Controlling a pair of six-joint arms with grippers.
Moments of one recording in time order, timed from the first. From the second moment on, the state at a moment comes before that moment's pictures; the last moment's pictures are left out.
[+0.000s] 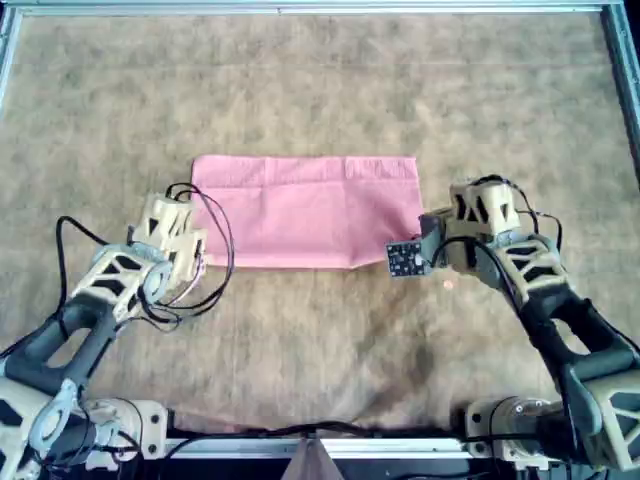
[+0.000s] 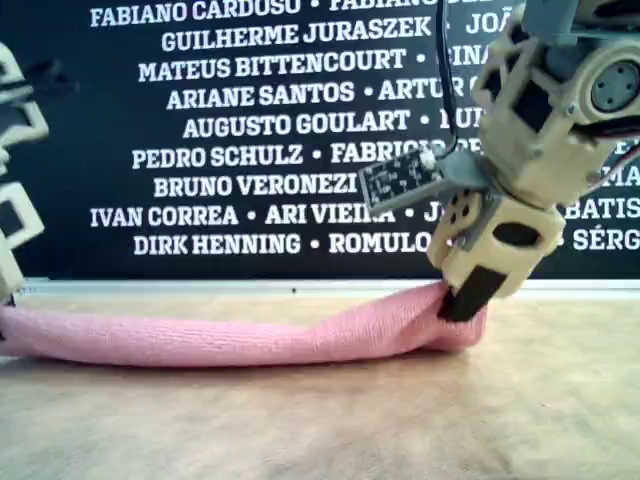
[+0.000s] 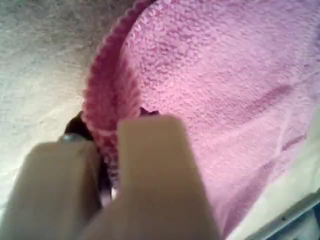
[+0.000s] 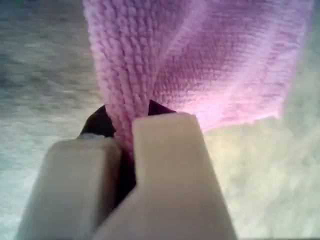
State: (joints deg) left arm -20.7 103.9 122.3 34.5 2.2 -2.0; right arm 17.1 94.0 114.7 35.2 -12.7 6.6
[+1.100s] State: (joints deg) left arm -20.7 139.7 145.2 34.5 1.4 -1.8; right arm 16.1 103.4 124.6 35.2 -12.7 5.7
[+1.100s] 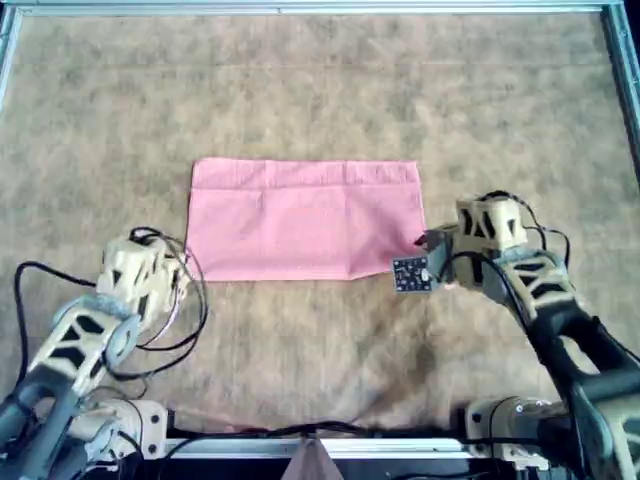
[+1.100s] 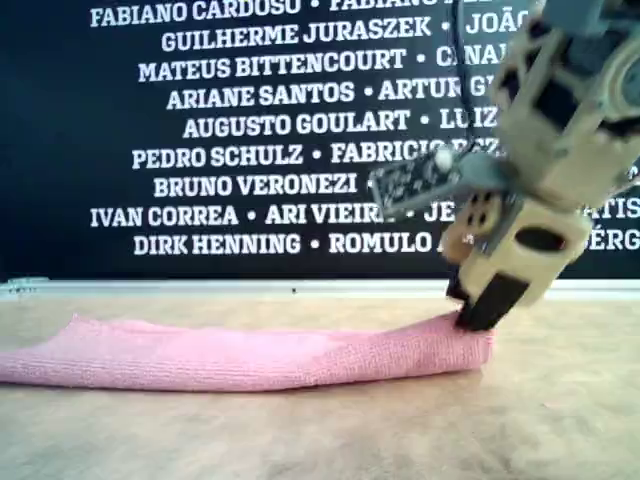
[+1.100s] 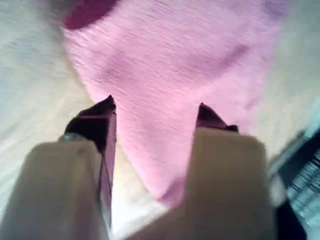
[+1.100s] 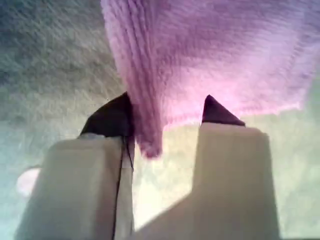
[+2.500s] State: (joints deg) left arm -20.7 177.6 162.1 34.5 1.3 -1.8; right arm 8.4 103.8 133.6 35.4 -12.9 -8.3
